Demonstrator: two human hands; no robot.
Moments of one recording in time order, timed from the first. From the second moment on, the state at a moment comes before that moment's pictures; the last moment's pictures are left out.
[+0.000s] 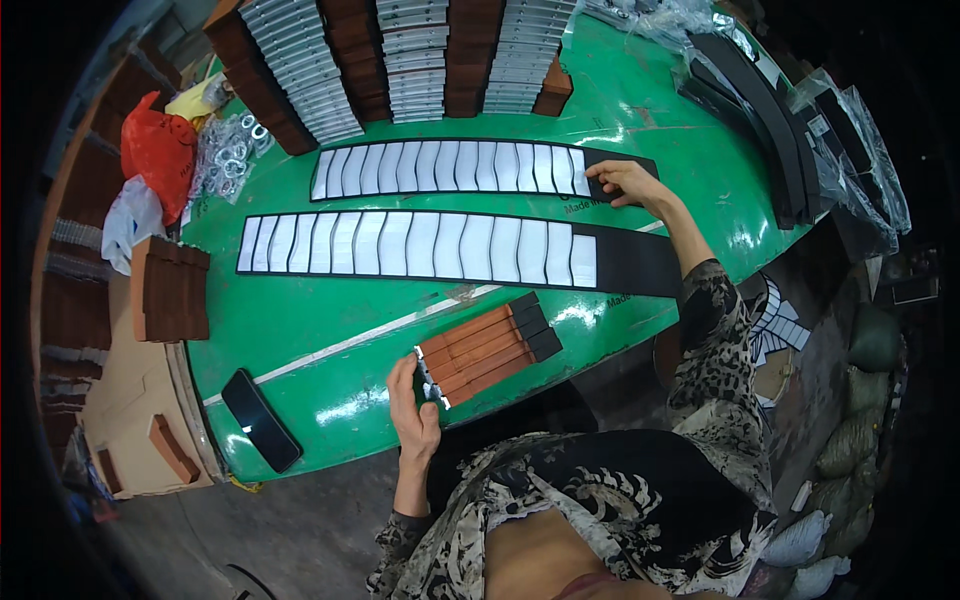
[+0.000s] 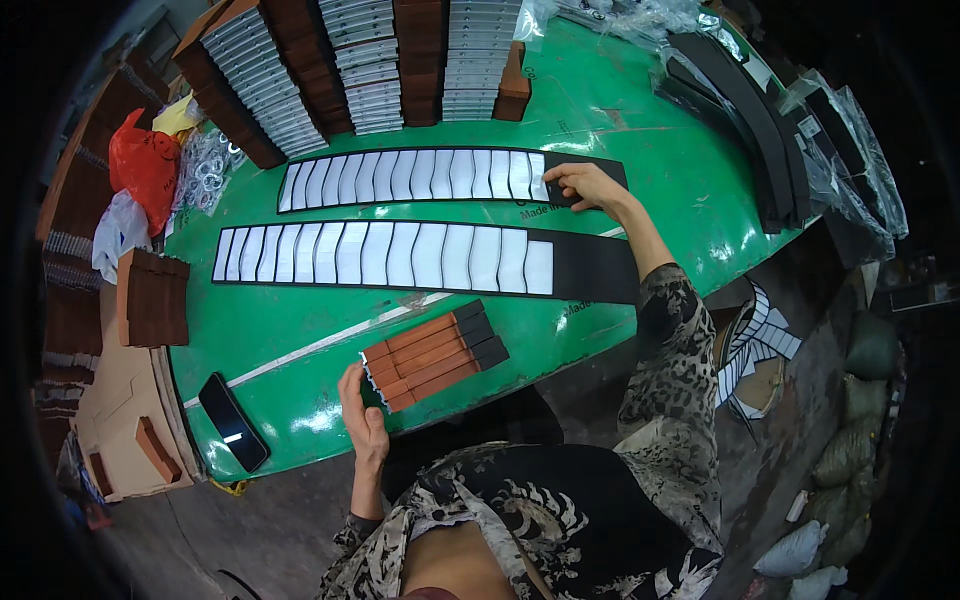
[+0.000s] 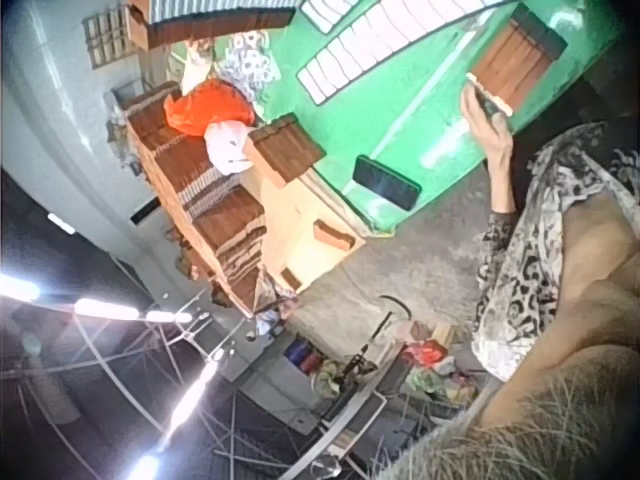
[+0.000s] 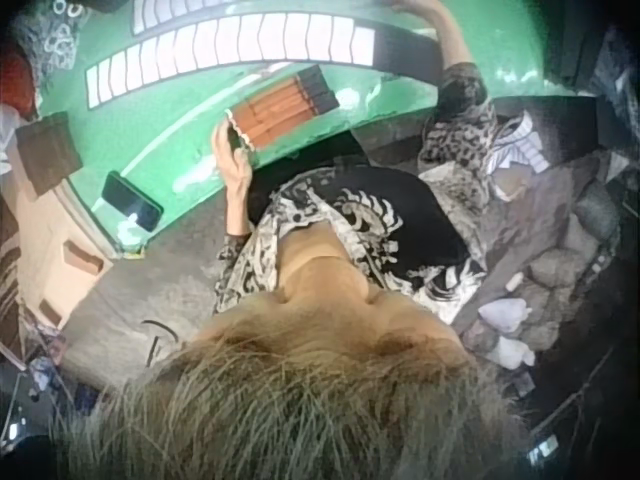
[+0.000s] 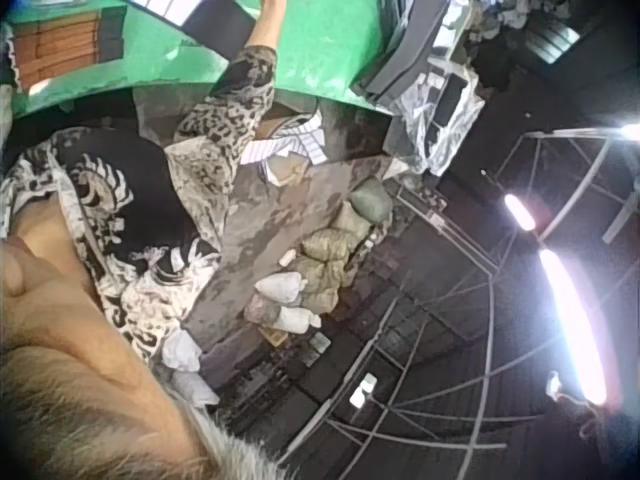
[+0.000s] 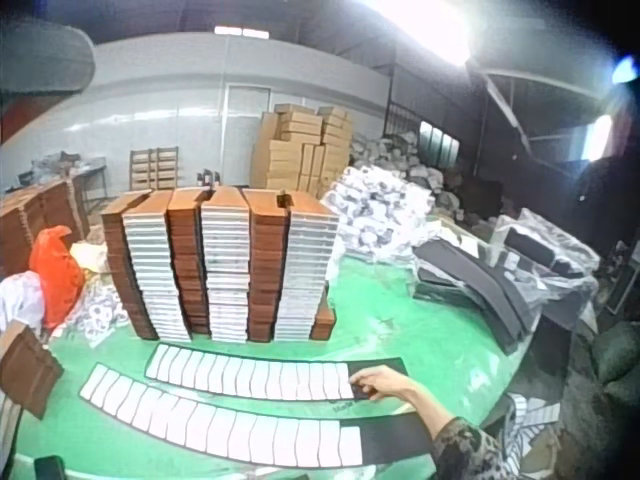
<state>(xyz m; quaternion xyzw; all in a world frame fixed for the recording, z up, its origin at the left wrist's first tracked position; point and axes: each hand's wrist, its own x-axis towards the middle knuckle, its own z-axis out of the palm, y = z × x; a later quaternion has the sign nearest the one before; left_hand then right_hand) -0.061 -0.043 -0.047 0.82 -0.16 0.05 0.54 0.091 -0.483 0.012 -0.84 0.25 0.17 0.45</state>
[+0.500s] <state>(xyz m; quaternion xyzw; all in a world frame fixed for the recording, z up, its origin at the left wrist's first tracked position) -0.062 -0.046 -0.048 0.83 -0.15 0.06 0.53 0.099 -0.491 -0.008 -0.90 0.21 0.10 0.36</state>
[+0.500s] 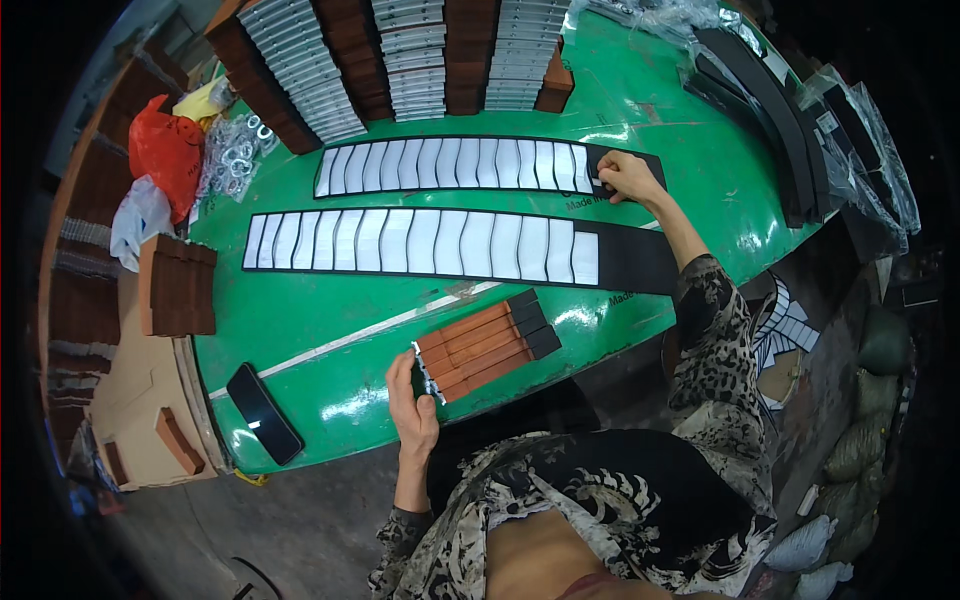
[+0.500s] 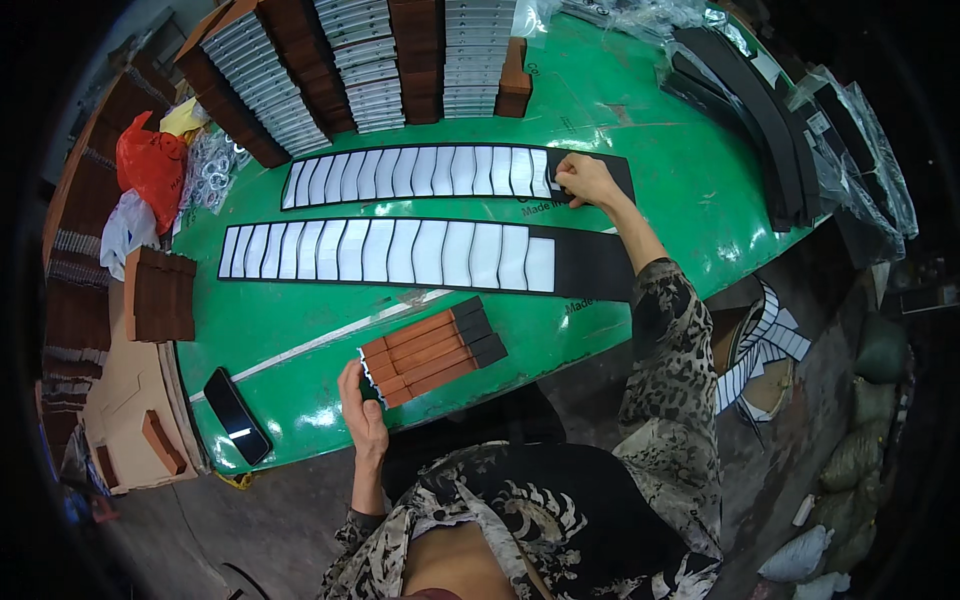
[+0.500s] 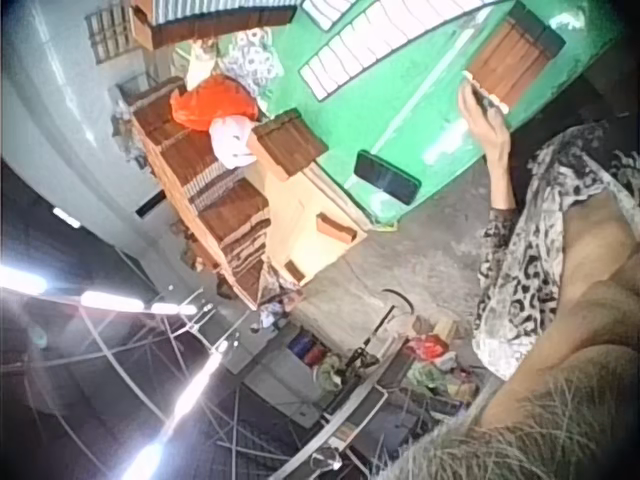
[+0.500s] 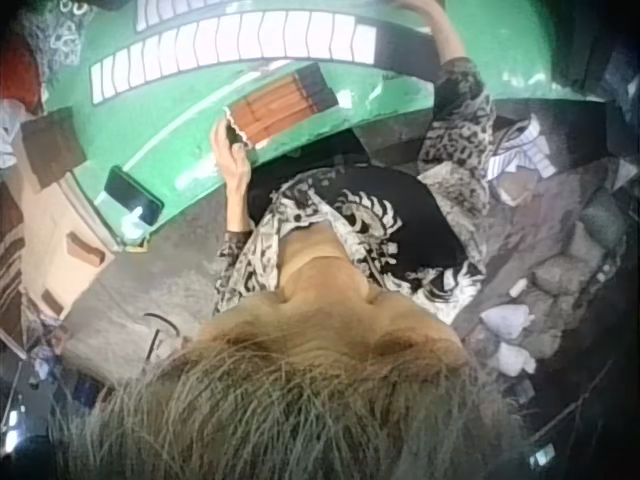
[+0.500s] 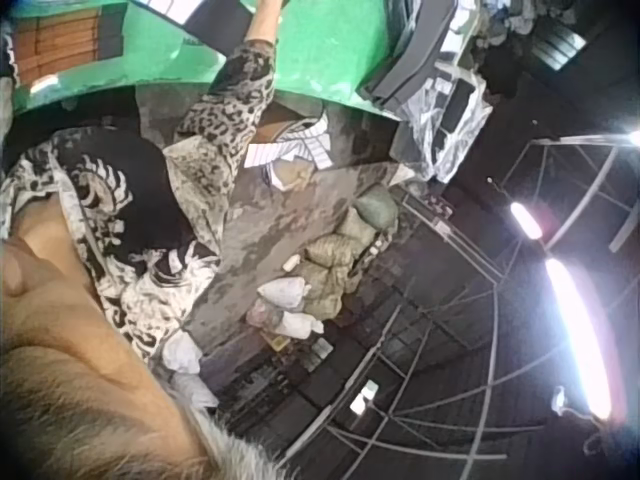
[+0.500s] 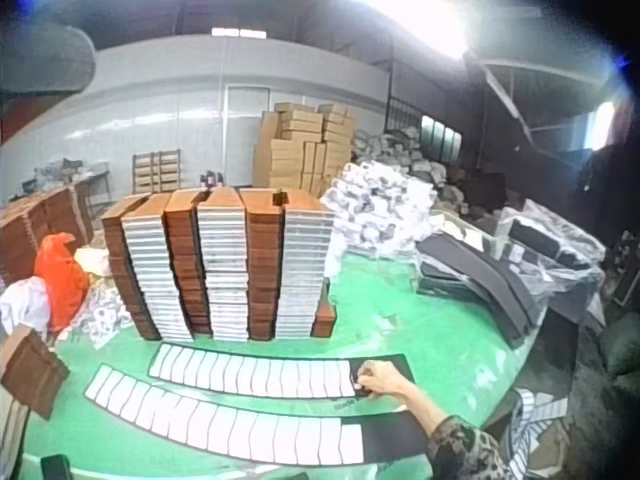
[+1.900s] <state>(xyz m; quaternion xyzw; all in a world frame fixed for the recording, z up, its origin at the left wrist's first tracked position) -0.073 -0.043 -0.045 0.84 -0.16 0.09 0.51 0.031 -0.436 -0.039 -0.50 0.15 -0.10 0.84</state>
